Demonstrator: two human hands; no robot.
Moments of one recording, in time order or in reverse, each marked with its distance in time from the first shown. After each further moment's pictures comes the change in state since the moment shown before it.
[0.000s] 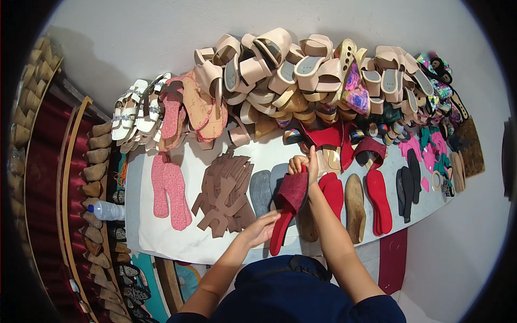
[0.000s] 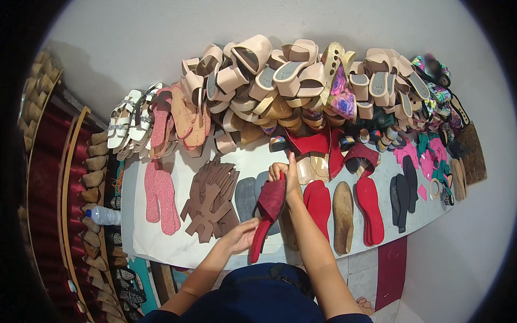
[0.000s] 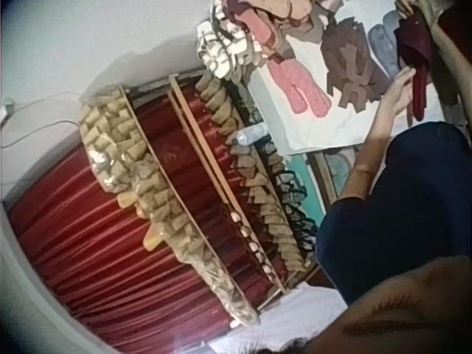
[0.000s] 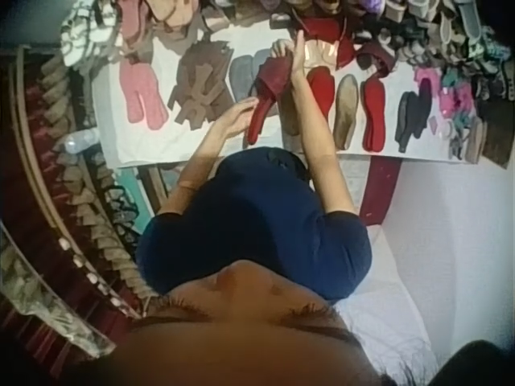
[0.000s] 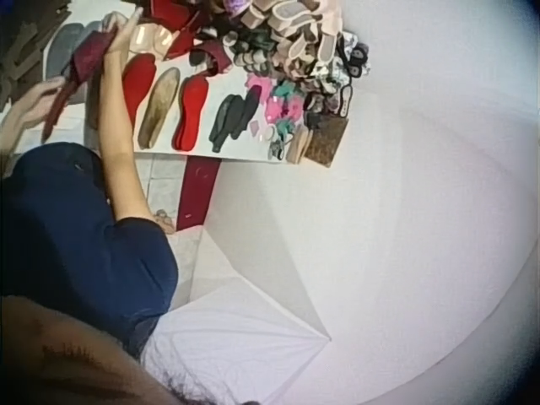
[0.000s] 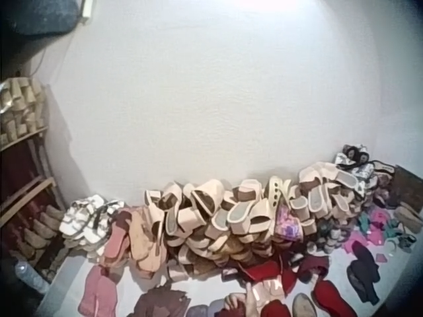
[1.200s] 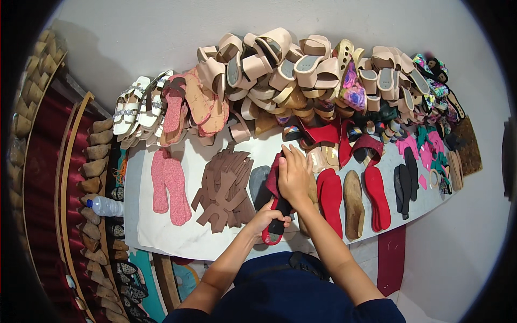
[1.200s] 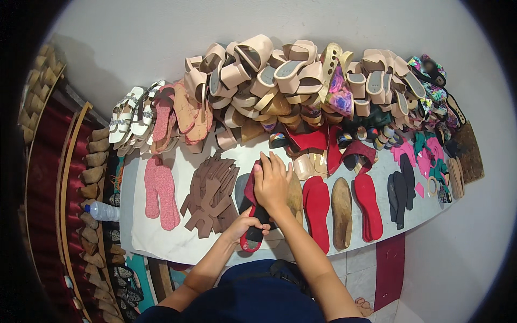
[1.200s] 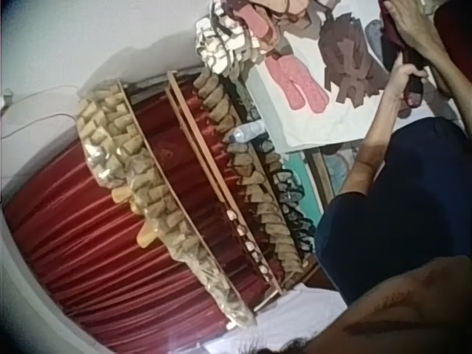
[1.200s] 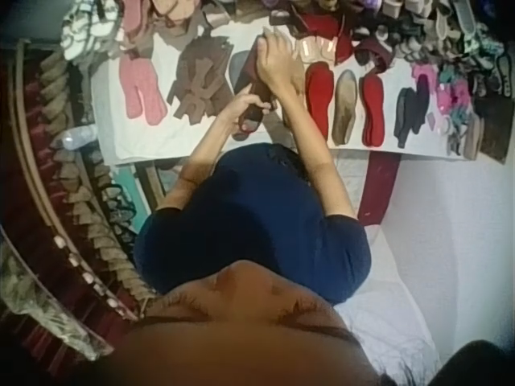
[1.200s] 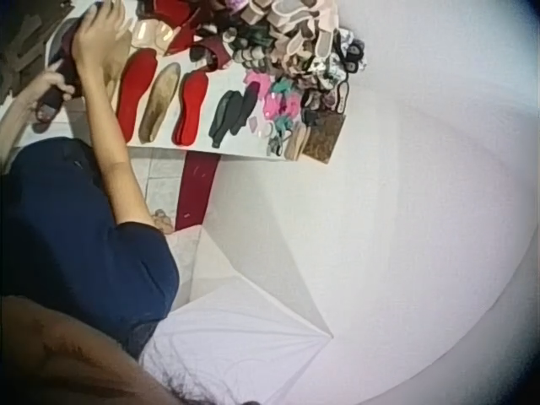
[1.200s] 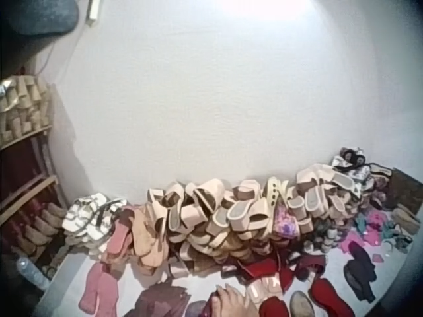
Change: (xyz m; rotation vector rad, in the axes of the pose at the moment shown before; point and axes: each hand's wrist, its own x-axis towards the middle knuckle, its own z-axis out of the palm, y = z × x) left_hand -0.003 0.011 0.038 -0.032 -0.109 0.094; right_hand -0.039 0.009 0.081 -1.716 0.478 -0.501
